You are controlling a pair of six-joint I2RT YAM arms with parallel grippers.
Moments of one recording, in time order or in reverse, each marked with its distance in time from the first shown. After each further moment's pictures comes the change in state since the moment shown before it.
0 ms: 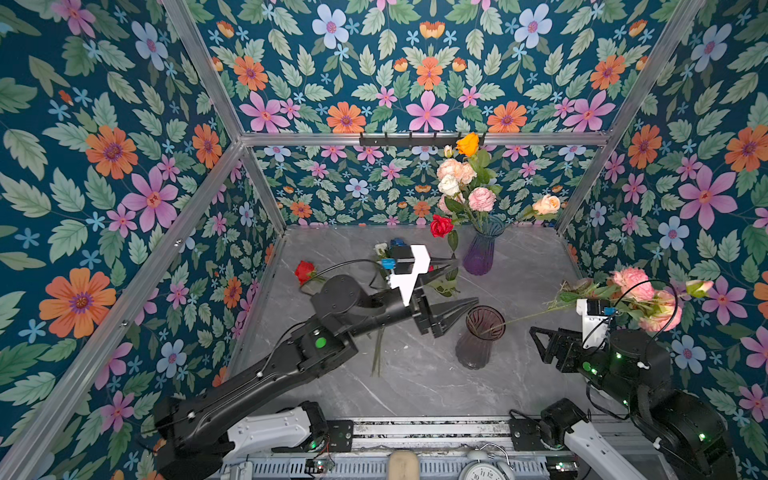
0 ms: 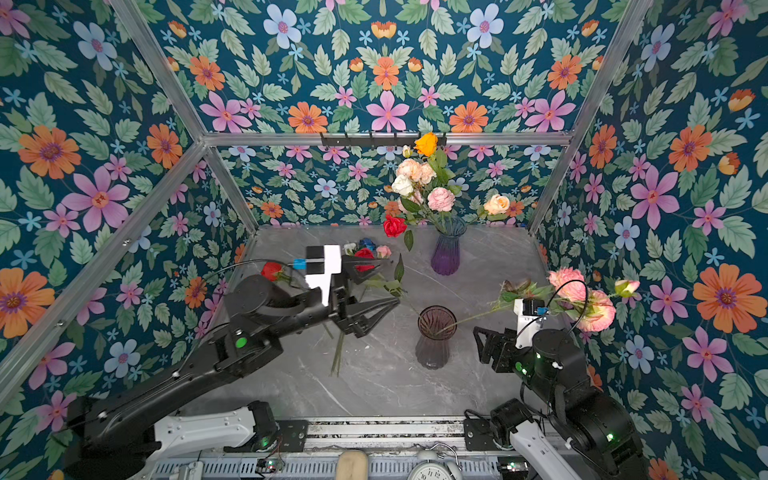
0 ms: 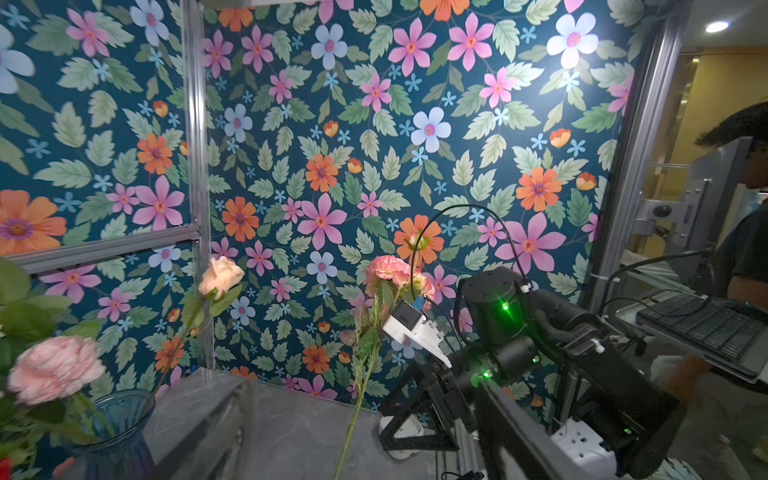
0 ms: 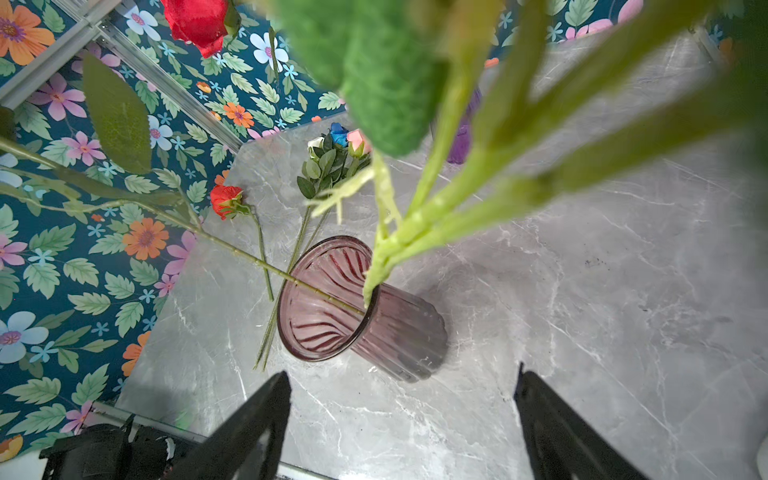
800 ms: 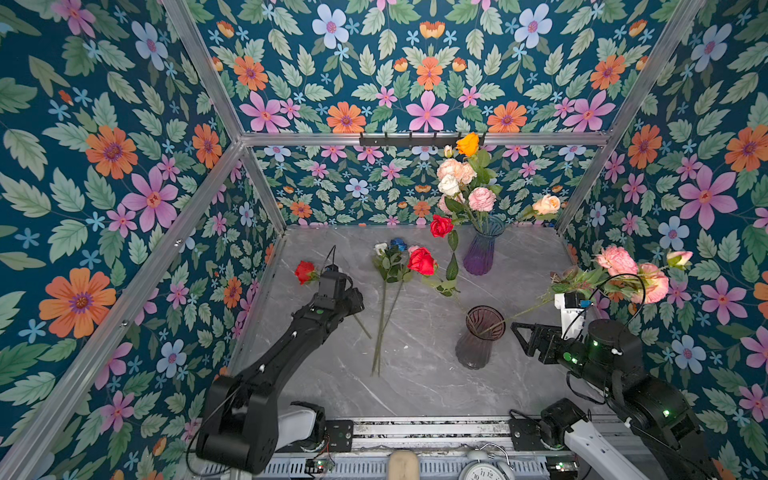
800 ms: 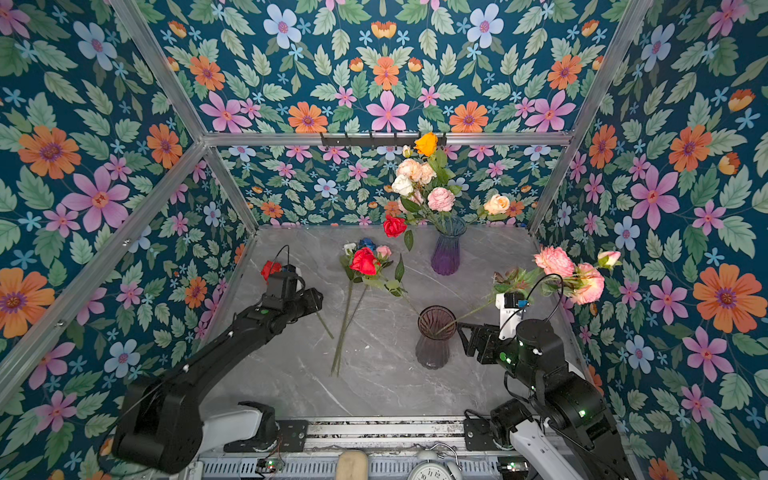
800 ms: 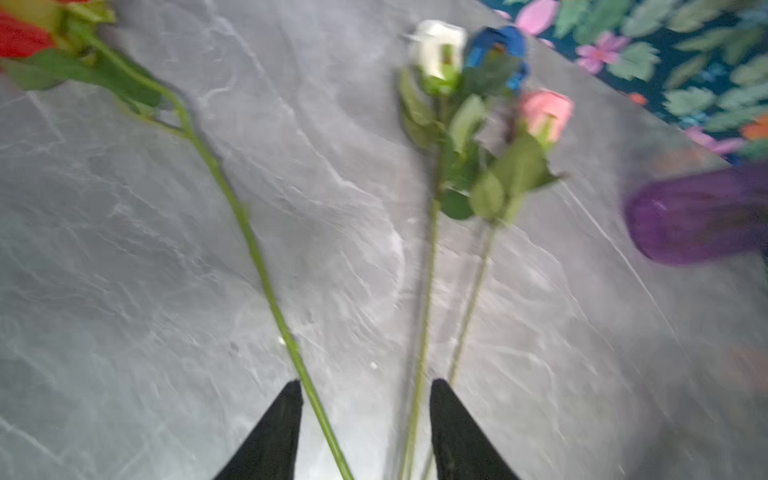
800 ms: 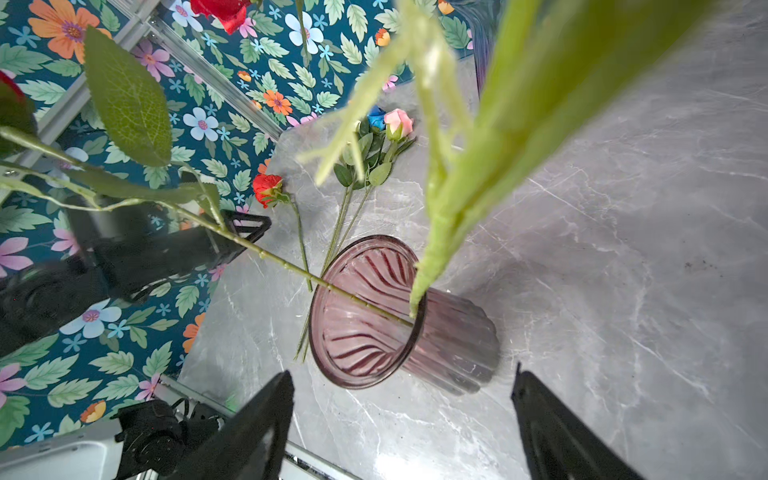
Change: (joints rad) left arm 0.819 0.385 -0.382 -0.343 -0.243 -0.383; right arm 0.000 0.011 -0.120 0.156 -0.130 0.058
